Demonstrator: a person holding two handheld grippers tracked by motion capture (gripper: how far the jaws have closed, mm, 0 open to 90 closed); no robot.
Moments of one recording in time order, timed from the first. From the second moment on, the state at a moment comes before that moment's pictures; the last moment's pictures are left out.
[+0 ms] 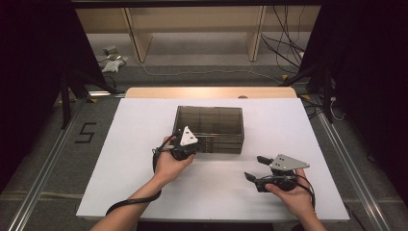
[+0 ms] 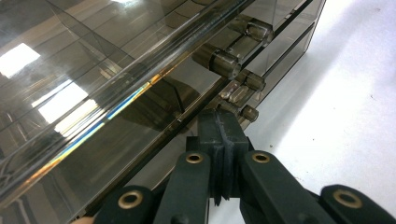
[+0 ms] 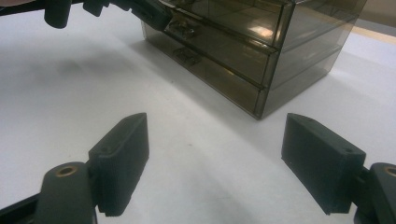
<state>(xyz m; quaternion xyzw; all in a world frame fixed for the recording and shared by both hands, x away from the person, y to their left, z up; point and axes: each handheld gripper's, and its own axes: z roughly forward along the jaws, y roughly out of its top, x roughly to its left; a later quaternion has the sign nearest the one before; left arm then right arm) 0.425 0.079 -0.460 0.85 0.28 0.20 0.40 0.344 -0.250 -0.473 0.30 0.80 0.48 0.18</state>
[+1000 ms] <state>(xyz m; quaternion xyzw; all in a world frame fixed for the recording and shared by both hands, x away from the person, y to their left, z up) 0.424 0.079 -0.464 0.85 0.28 0.22 0.39 0.344 -0.250 -0.473 0.30 0.80 0.48 0.18</state>
